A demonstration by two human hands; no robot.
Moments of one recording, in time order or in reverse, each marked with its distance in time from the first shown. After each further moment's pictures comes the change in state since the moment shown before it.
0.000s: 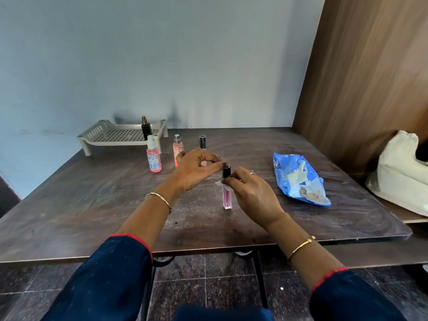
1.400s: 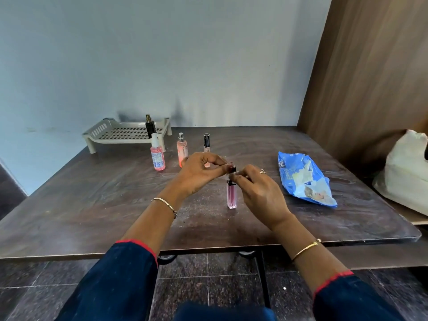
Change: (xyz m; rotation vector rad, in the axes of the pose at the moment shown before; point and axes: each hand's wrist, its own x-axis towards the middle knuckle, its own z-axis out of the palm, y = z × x) left_hand -0.007 0.000 0.006 -0.137 0.014 -0.014; right_hand -0.004 0.004 0.005 -0.070 0.114 0.001
